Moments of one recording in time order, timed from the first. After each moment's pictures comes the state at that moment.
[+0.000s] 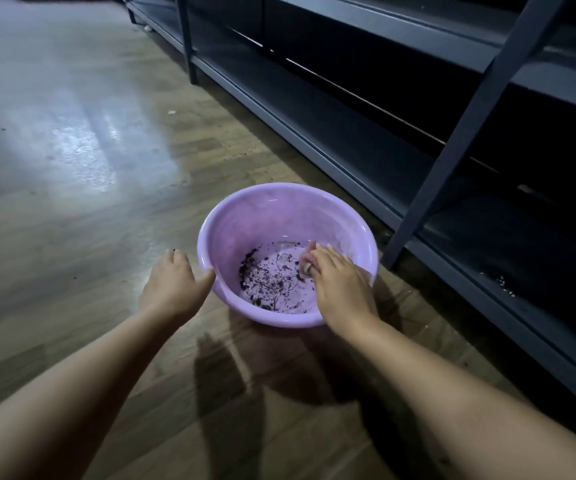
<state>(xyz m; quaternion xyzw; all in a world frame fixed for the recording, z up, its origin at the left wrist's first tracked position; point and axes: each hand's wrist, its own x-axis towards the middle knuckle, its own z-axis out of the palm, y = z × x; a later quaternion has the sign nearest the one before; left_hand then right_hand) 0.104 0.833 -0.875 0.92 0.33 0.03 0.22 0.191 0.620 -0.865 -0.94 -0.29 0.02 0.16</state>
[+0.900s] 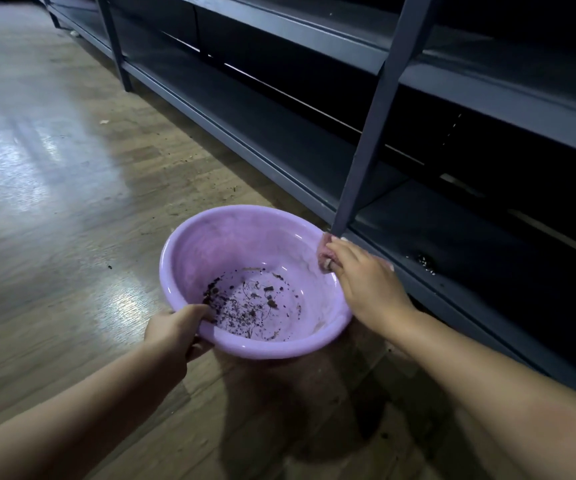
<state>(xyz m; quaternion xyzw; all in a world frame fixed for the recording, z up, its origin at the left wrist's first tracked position) 0.107 0.729 -0.871 0.56 0.48 0.04 0.67 0.200 0.508 -0.820 -0.95 -0.27 -0.03 0.14</state>
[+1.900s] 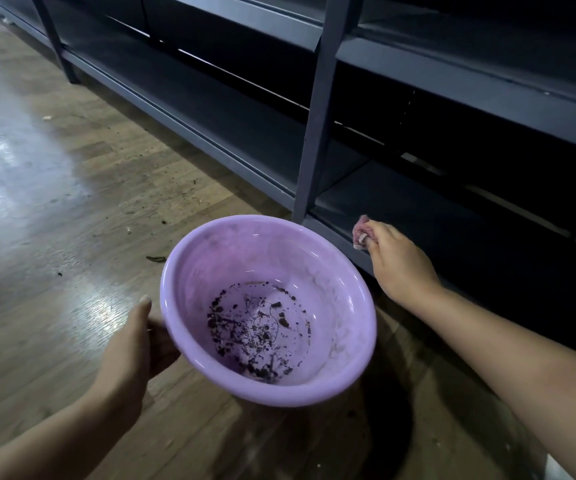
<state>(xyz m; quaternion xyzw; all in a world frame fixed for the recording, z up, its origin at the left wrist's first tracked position) 0.076 0.686 -0.836 0.59 0.38 0.04 0.71 0.227 0.418 -0.824 -0.98 -0.12 -0.05 0.17</state>
